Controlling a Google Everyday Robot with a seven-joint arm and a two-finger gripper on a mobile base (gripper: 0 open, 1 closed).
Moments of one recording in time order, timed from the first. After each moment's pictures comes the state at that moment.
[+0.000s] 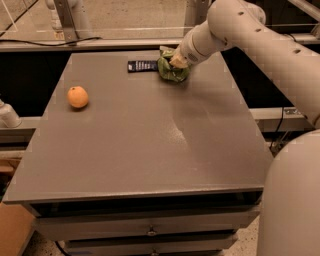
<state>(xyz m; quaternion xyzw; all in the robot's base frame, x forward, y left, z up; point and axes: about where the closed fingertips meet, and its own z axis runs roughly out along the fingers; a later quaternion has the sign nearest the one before) 0.787 -0.064 0.868 -0.55 0.73 0.01 0.41</state>
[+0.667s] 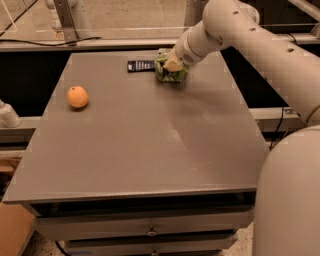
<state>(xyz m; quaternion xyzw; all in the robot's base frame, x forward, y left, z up) 0.783 -0.049 0.865 -0.56 0.72 0.03 0.40</state>
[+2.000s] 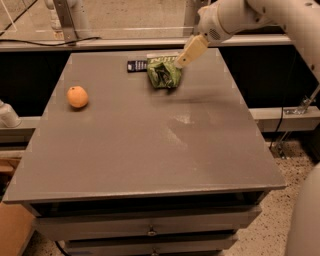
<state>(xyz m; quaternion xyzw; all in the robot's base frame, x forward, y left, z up) 0.756 -0.092 0.952 -0.53 0.71 0.05 0.45</state>
